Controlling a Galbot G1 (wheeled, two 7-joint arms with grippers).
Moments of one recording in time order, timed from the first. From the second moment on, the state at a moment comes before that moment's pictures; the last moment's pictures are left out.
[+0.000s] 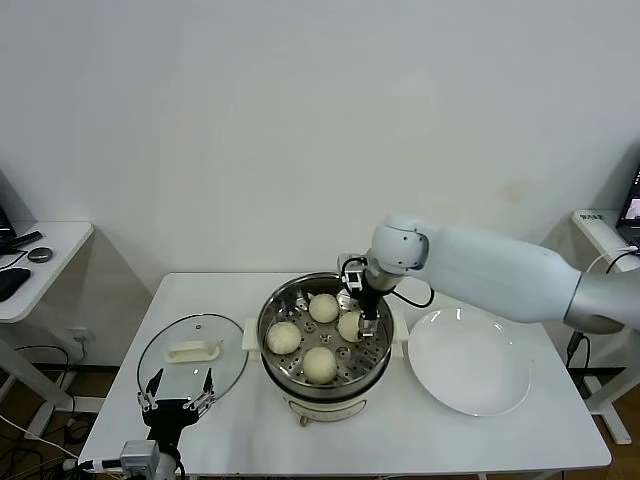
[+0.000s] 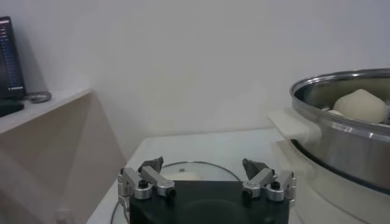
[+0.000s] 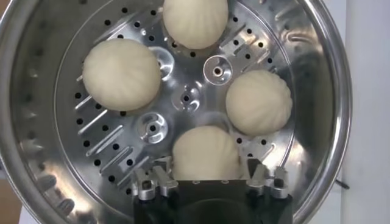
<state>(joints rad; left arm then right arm) 1.67 -1.53 -0.66 -2.19 0.02 0.27 0.01 0.39 1.01 -1.14 1.42 0.32 -0.66 -1.01</state>
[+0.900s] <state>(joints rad) 1.66 -1.55 -0.65 -2.19 -0.01 0.20 -0.02 0.01 0.55 -0.48 1.71 0.72 -0.43 -0.47</state>
